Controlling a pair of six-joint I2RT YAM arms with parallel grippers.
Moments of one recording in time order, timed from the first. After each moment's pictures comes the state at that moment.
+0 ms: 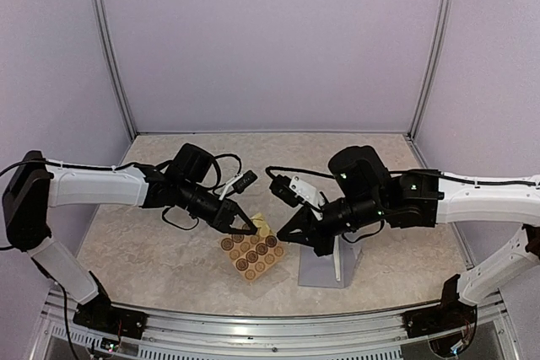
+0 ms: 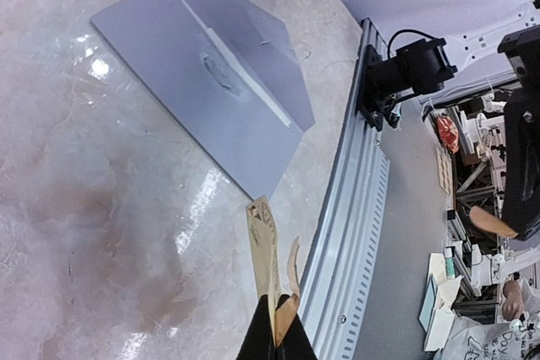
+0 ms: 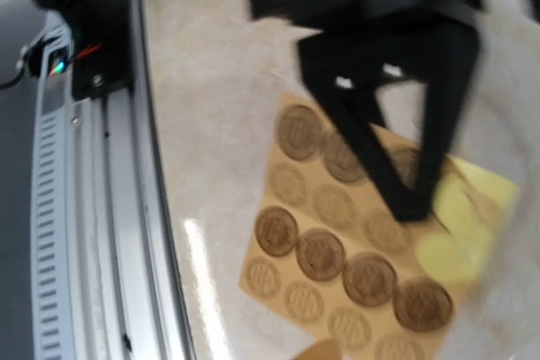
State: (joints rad) left arm -0.74 1.58 0.95 -0.18 0.82 -0.26; right arm 1.14 1.35 1.05 -0.31 -0.26 0.02
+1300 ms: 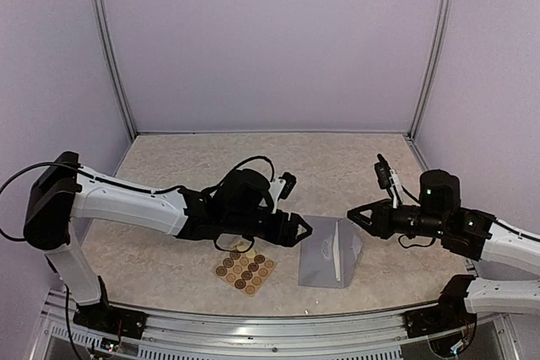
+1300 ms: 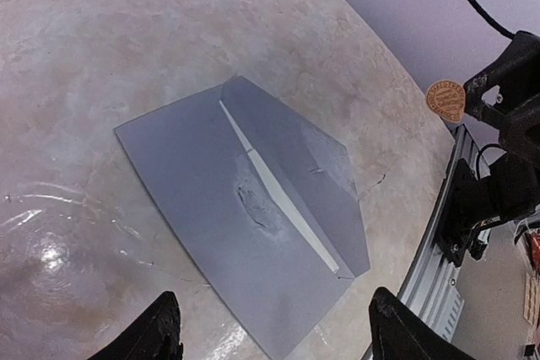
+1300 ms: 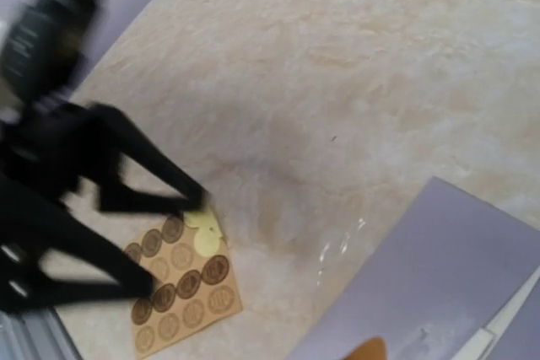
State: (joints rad) left arm -1.08 1.70 1.05 0.07 0.08 -0.55; right arm 0.72 0.82 0.49 -0.06 -0.24 0.46
